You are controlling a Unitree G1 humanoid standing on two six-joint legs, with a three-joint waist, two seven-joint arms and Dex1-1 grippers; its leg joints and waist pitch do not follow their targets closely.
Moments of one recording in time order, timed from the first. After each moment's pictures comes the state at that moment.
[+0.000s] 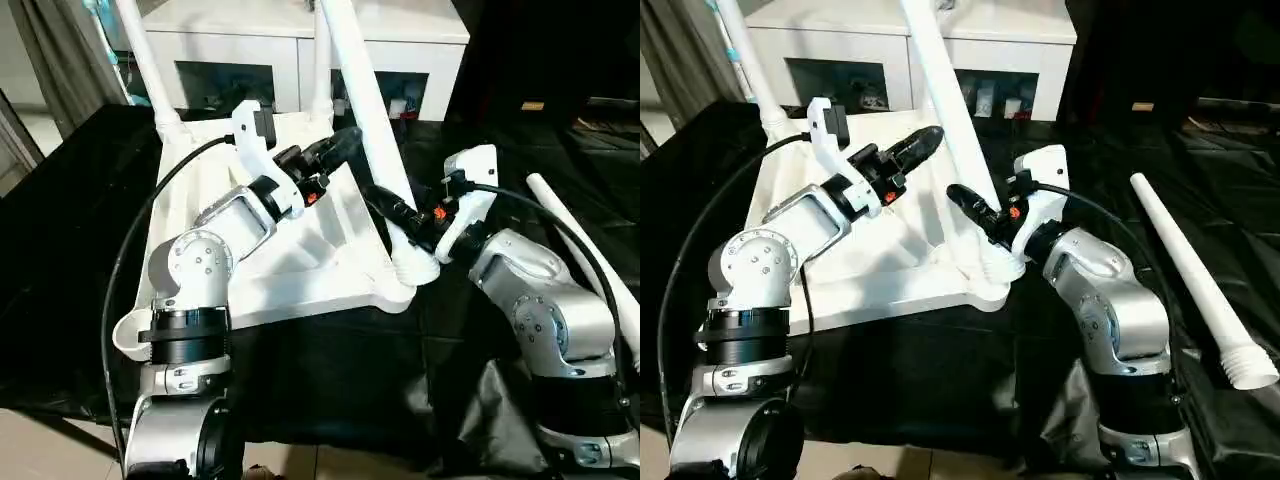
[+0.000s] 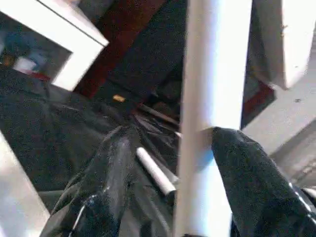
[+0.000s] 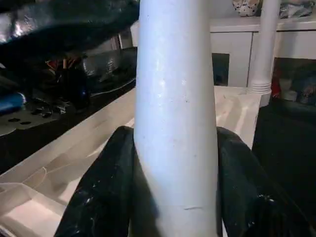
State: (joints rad) left arm -0.73 -0.05 0.28 0.13 -0.71 0.81 -0.34; right arm -0.46 -0.22 -0.03 -0.12 0.36 0.60 0.51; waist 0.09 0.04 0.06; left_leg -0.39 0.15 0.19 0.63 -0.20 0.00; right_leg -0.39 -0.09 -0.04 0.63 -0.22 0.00
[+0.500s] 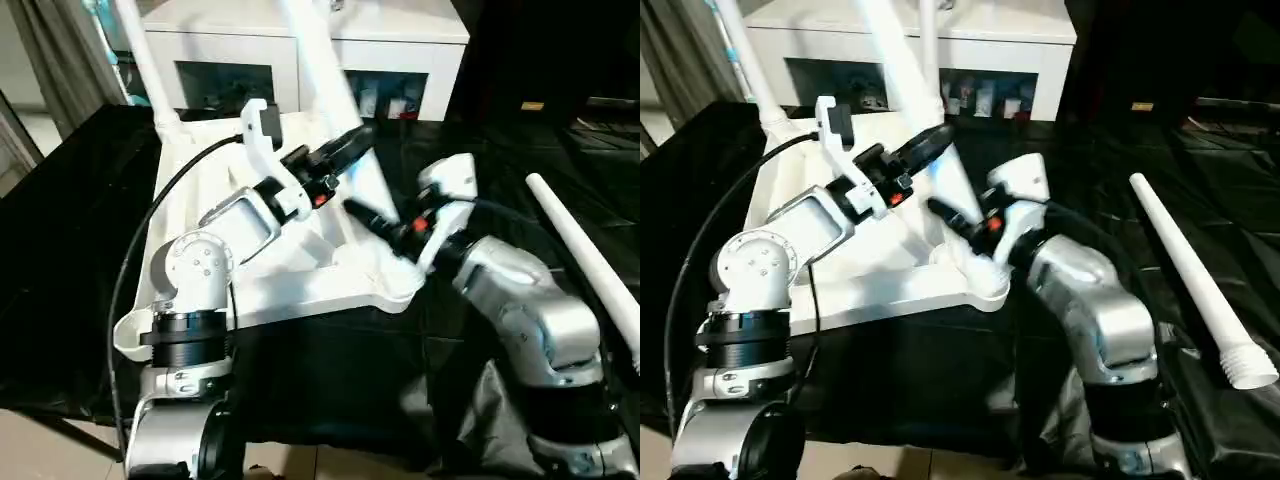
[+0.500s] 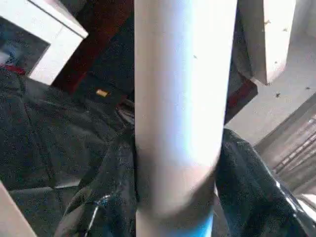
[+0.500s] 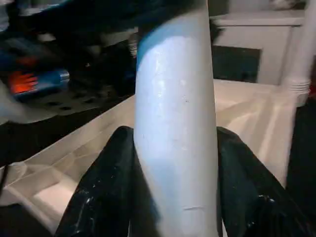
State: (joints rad) left arm -0.72 -0.05 0.26 0.11 -0.73 0.83 -0.36; right arm -0.43 -0.22 0.06 -0.16 0.36 0.60 0.54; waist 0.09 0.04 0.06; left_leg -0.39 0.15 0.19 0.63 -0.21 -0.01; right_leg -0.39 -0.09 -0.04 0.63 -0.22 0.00
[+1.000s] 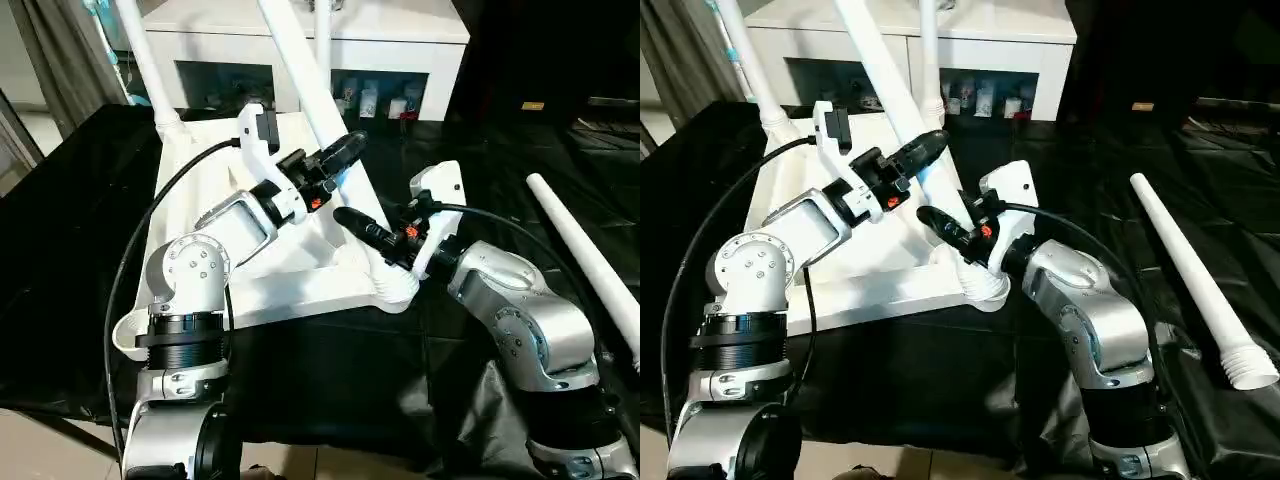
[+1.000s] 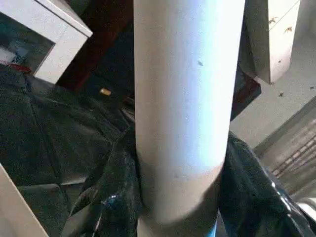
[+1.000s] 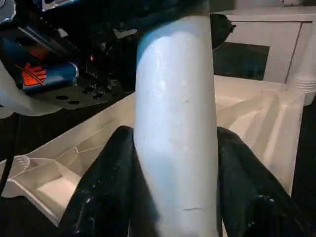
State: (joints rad) left arm -0.71 -0.04 0.26 0.11 -0.73 0.83 -0.36; right arm -0.43 -0.22 0.09 -0.16 0.34 0.58 0.53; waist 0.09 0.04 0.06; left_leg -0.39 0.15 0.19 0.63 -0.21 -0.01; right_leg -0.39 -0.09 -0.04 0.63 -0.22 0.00
